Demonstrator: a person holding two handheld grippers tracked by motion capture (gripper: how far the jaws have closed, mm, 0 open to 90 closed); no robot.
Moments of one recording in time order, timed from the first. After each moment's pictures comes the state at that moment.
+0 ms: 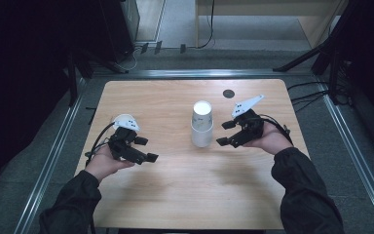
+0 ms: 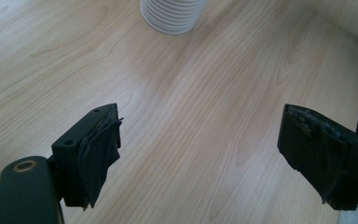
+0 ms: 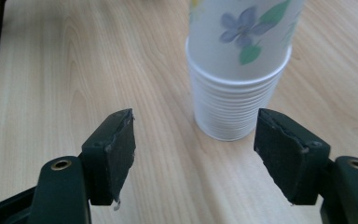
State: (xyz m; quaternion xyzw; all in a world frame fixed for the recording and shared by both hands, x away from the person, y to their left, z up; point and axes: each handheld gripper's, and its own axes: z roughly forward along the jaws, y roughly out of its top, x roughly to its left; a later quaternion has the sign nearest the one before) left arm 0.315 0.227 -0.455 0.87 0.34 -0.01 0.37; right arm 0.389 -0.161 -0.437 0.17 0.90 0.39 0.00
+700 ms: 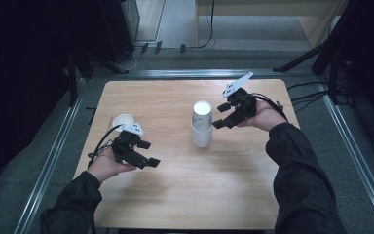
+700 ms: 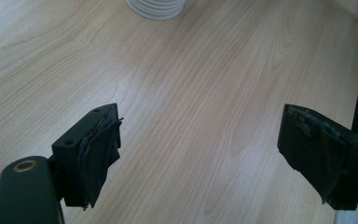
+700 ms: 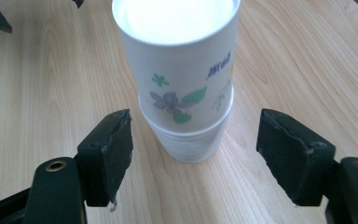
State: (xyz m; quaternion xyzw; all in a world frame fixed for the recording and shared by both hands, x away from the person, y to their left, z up) left arm 0.313 0.220 -0.462 0.88 0.32 -0.02 0.35; right arm 0.436 -0.138 -0.408 0.15 0.92 0.36 0.00
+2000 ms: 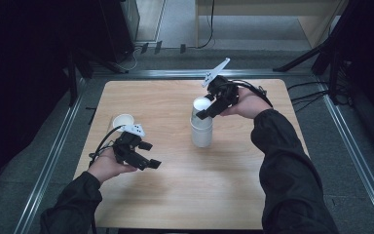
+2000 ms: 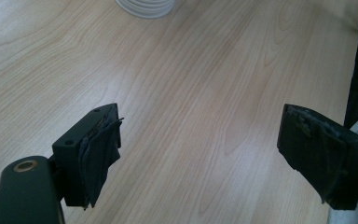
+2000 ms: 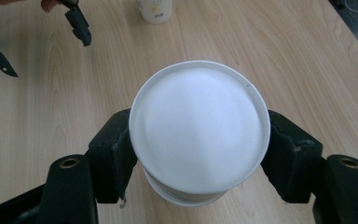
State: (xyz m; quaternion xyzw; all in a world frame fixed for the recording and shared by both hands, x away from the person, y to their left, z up) left arm 0.312 0.217 -0.463 0.88 0.31 -0.03 0.35; right arm 0.444 -0.085 -0.371 0.12 0.94 0.33 0.01
